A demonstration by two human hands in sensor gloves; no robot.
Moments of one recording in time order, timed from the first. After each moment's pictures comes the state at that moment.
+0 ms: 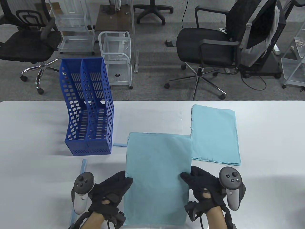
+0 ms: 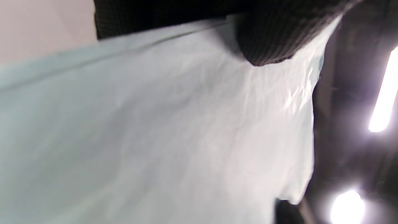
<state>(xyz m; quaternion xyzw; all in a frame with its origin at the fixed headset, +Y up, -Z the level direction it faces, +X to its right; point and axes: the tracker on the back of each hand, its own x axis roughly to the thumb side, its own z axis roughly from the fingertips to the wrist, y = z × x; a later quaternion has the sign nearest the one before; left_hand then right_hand) -0.196 -0.735 -0.252 -0.14 -0.04 0.60 0.79 0.195 -0.706 -0.262 -0.07 0.05 0.82 0.56</state>
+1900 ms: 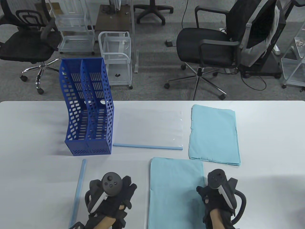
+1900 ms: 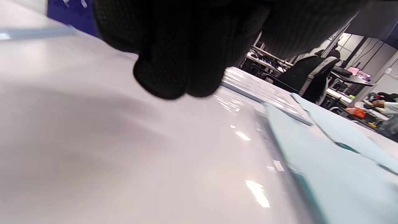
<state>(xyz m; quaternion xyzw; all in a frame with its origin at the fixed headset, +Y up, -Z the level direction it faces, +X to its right) -0.186 -0.717 -0.241 -0.09 0.02 0.19 0.98 0.202 -0.745 -0.262 -0.15 0.14 0.97 0.12</state>
